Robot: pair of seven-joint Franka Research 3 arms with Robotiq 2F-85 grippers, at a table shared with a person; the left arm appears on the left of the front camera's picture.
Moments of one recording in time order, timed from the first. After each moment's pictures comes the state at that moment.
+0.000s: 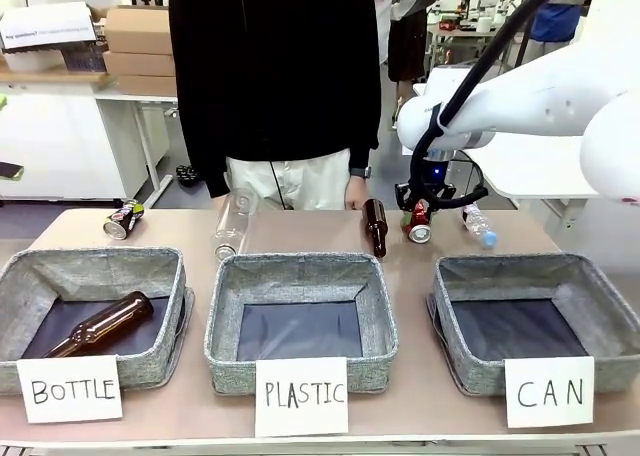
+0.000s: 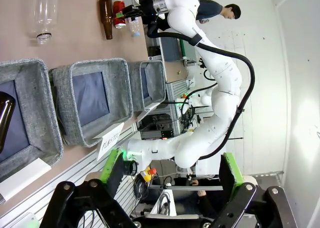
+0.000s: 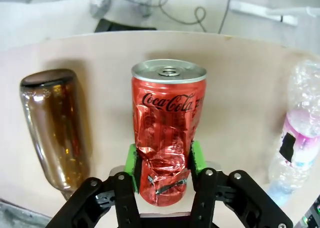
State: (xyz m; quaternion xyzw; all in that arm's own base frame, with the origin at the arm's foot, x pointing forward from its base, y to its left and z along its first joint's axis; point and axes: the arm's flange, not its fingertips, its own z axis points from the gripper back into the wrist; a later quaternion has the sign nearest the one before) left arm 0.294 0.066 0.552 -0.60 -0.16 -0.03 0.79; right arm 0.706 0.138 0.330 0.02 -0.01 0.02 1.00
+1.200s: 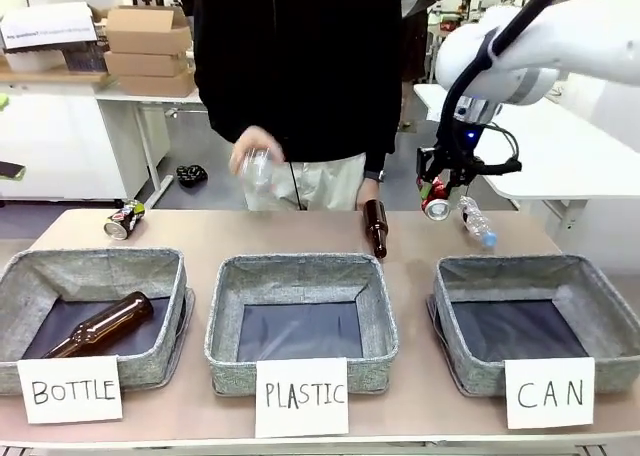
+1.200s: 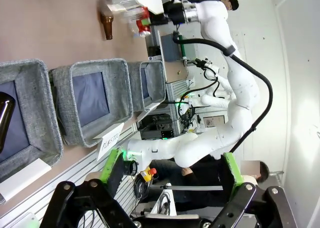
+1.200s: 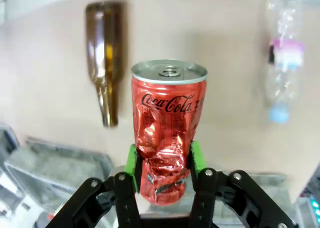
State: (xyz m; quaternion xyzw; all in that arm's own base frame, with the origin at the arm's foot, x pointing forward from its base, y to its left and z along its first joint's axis) left arm 0.294 0.066 0.552 -0.59 -0.17 -0.03 0.79; right arm 0.630 0.106 0.441 0.11 0.02 0.03 0.99
